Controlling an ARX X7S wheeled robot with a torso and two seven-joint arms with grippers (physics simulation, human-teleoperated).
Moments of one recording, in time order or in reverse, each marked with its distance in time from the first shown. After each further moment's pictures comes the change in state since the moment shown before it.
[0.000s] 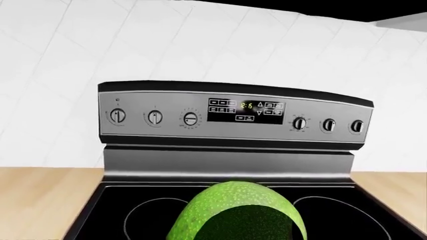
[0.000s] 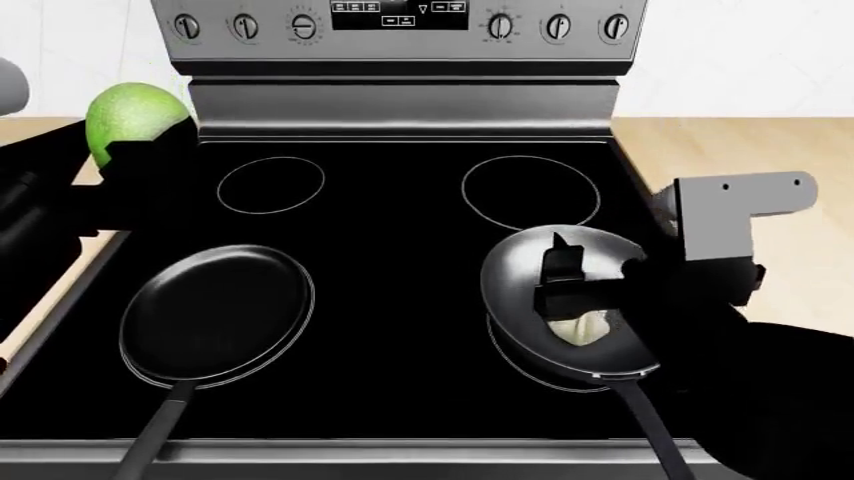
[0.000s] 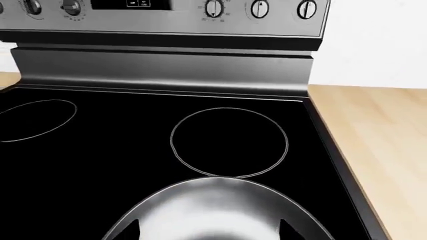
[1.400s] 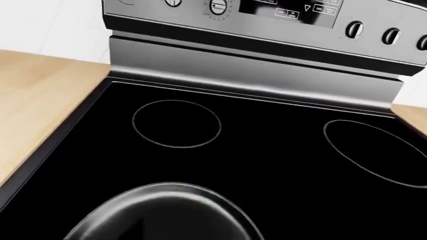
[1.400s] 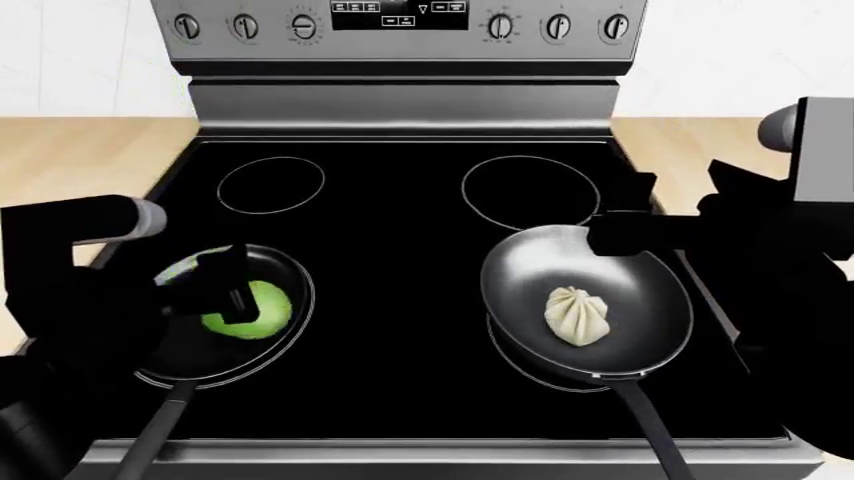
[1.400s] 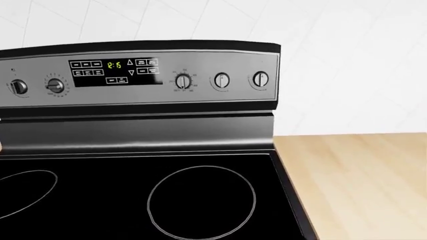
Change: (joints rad) left arm 0.310 0.102 0.116 -0.184 0.190 0.099 0.116; right arm 0.077 0.086 0.108 -0.042 0.036 -0.034 0.037
